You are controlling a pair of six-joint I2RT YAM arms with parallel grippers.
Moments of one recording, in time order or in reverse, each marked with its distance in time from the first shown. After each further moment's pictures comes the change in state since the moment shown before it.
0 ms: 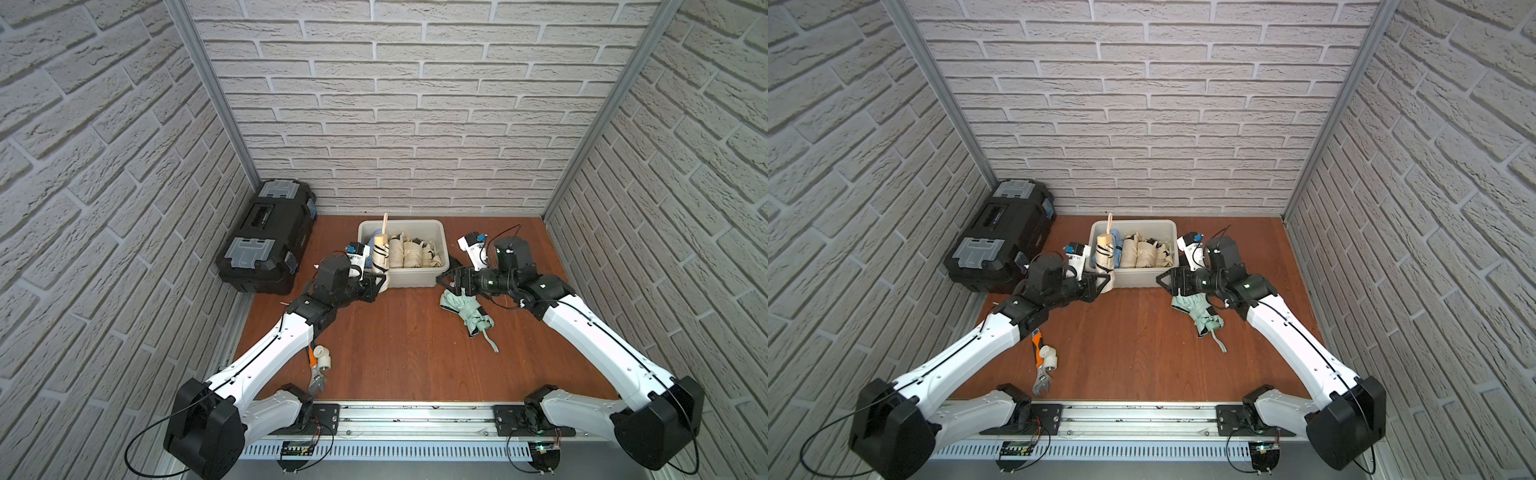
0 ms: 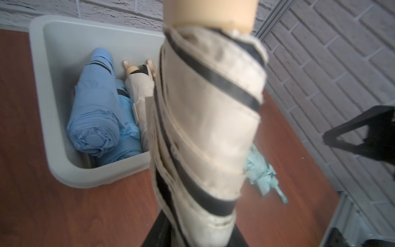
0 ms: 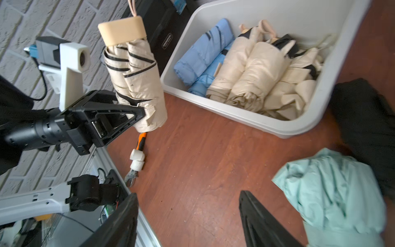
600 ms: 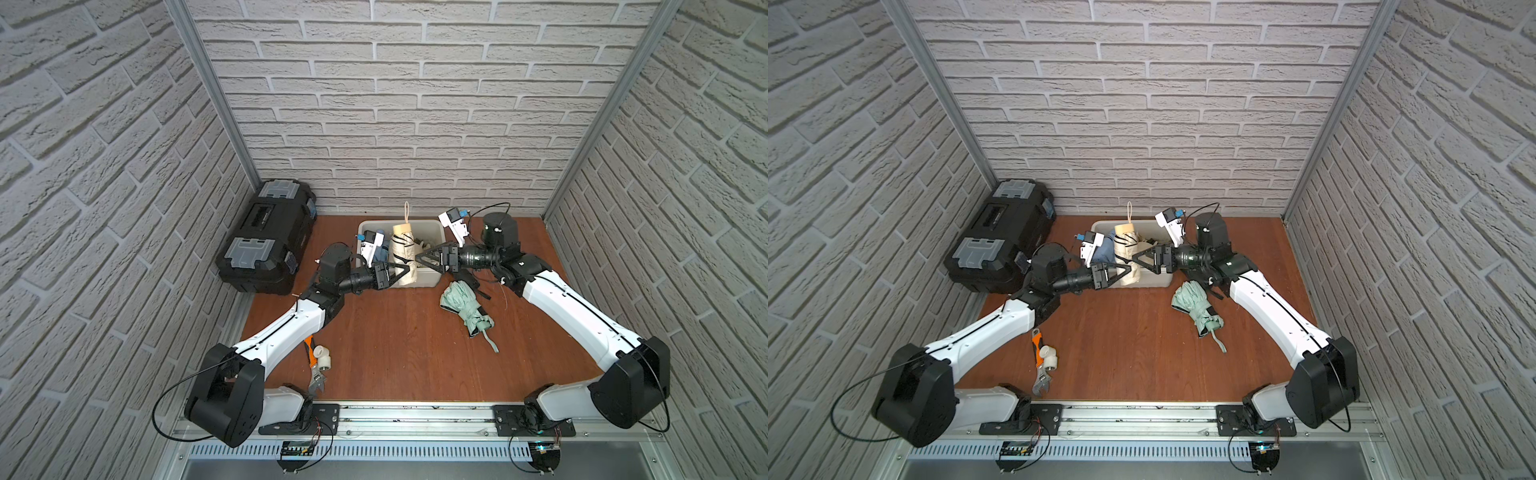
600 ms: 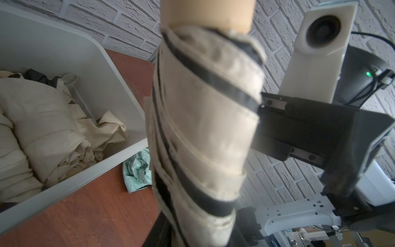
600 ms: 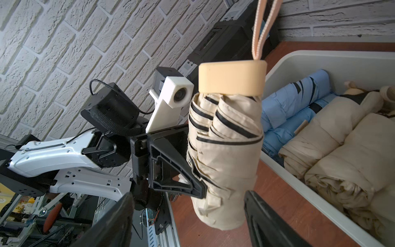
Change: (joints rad) left arm 0.014 0.192 0.025 0.436 0.473 -0.322; right arm 0.006 0.198 0.177 0.273 -0.292 0.056
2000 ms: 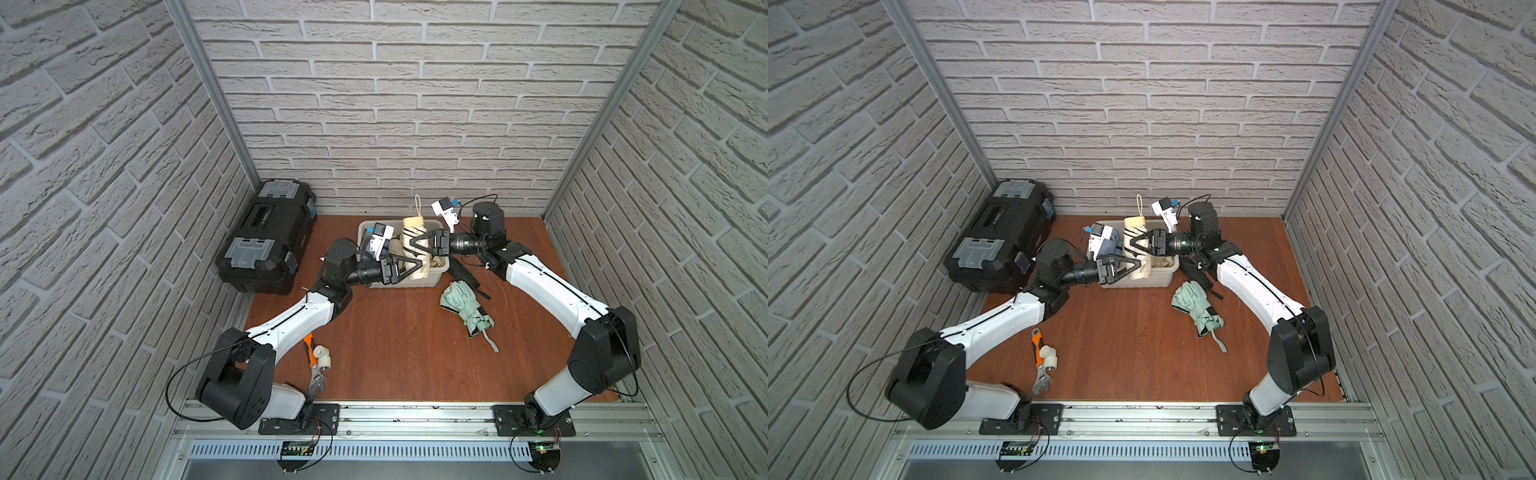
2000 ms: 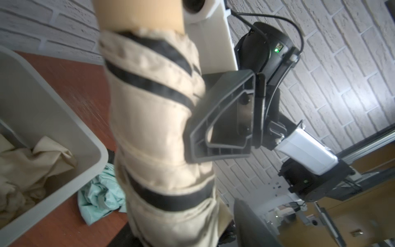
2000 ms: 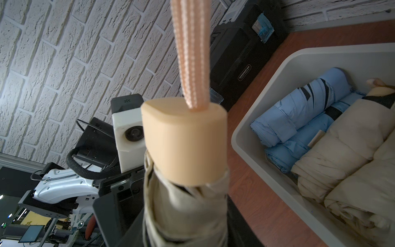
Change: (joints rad) left arm -0.037 0.060 0.051 0.169 0.067 -0.055; right arm -0.030 0.193 0.095 0.150 -0.085 0.211
